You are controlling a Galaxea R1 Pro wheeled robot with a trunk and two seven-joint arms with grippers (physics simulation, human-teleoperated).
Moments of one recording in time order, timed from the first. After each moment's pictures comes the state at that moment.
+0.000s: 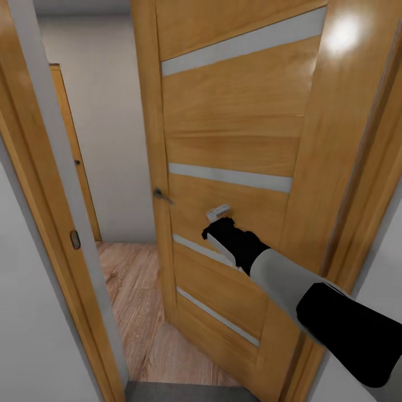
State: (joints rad) left arm 0.00 -0.01 0.01 -0.06 0.07 -0.05 -0.01; right arm -1.24 0.17 0.85 -0.53 -0.48 0.67 -0.36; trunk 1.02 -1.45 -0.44
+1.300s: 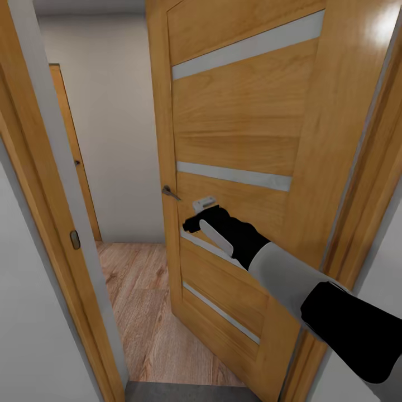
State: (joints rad) left arm -0.01 -0.01 0.01 -0.06 0.07 -0.05 -0.01; right arm -1.26 0.17 0.84 -0.72 -0.68 0.72 -0.31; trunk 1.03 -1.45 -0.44
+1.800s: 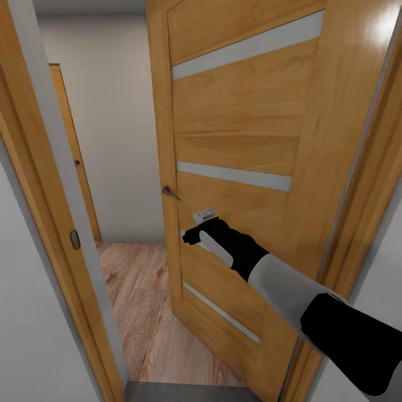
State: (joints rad) left arm -0.01 -0.01 0.01 -0.06 0.07 -0.05 -0.01; right arm -1.19 0.17 0.84 -0.72 -0.69 0.72 -0.31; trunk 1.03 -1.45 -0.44
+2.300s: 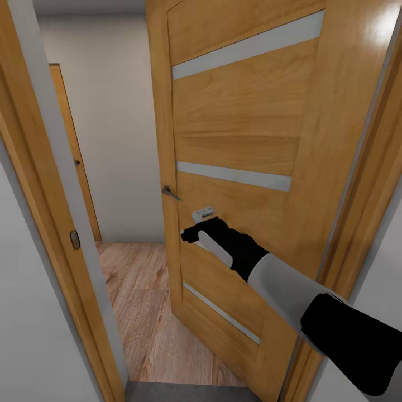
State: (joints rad) left arm -0.01 -0.01 0.01 -0.06 0.07 -0.05 -0.01; right arm -1.19 0.17 0.85 -0.73 -0.70 0.69 -0.32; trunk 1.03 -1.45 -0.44
